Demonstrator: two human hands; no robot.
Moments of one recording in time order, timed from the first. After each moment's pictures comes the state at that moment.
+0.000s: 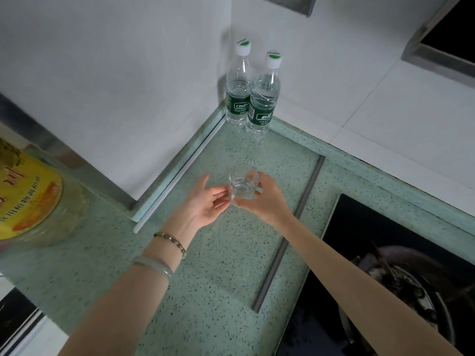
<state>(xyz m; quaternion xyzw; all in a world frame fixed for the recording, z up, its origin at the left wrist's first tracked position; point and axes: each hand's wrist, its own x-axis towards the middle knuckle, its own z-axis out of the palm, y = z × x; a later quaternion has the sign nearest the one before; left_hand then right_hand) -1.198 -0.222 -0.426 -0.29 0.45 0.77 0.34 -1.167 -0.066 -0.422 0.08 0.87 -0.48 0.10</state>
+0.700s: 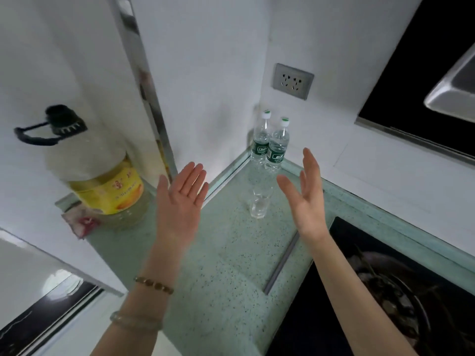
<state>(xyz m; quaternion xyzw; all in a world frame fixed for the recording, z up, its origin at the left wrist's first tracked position) -1.055 -0.305 -0.260 -0.08 0.41 0.91 -0.04 -1.042 -0.090 -0.238 0.00 0.74 -0.66 -0.14</state>
